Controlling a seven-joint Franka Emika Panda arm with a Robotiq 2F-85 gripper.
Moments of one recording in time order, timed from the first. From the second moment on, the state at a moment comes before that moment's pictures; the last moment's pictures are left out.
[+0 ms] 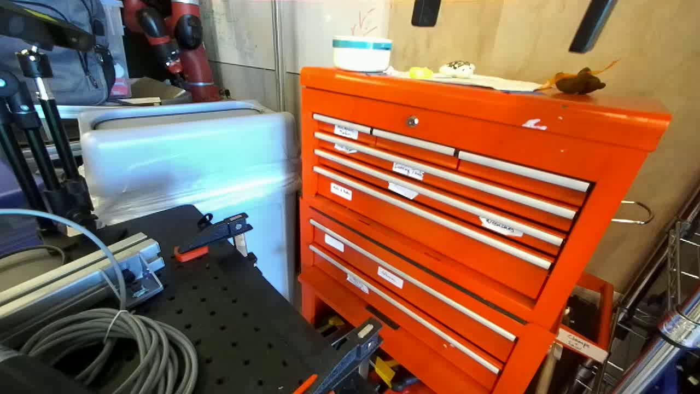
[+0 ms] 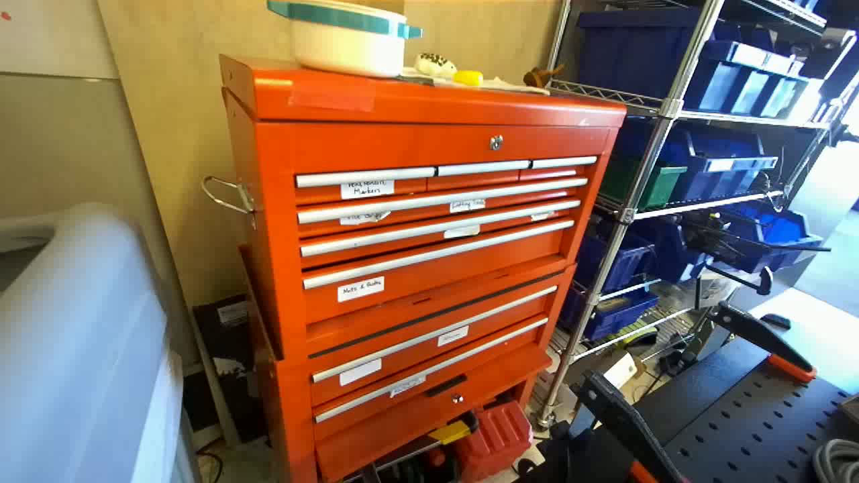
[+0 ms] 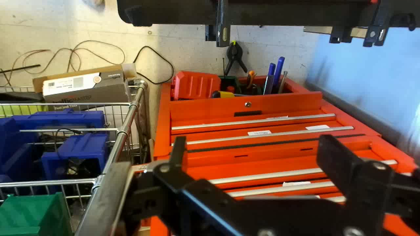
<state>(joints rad) -0.05 -0.37 -0.36 -2.54 0.01 2.22 -0.47</state>
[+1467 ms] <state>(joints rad) -0.05 -0.03 -0.17 -2.18 0.08 2.46 -0.11</state>
